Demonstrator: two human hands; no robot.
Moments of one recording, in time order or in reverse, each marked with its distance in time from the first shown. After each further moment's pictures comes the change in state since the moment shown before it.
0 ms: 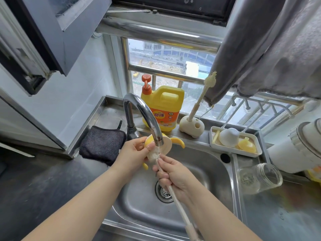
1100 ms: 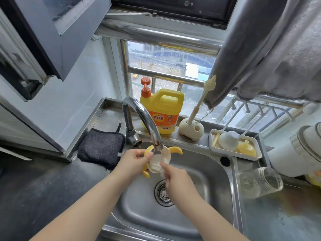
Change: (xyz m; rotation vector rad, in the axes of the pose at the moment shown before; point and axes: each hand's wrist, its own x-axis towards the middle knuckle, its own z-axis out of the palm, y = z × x) left_hand 0.010 -0.021 -0.004 0.154 0.045 -0.197; right_hand -0.003 0.005 -0.015 -1.563 0.286 -0.332
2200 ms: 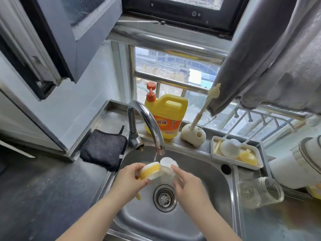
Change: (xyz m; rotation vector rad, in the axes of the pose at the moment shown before) left_hand -0.024 -0.029 -0.007 0.371 0.085 0.103; right_hand -0.008 0.026 -0.006 0.023 0.160 -0.003
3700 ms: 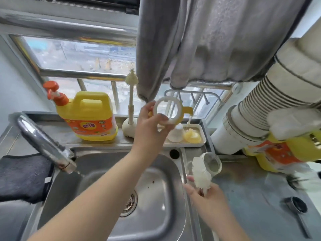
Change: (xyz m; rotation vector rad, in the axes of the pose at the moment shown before) left_hand 0.064 0.186 0.158 -0.048 0.081 0.624; right_hand -0.069 0.128 -0.104 0.345 0.239 0.528
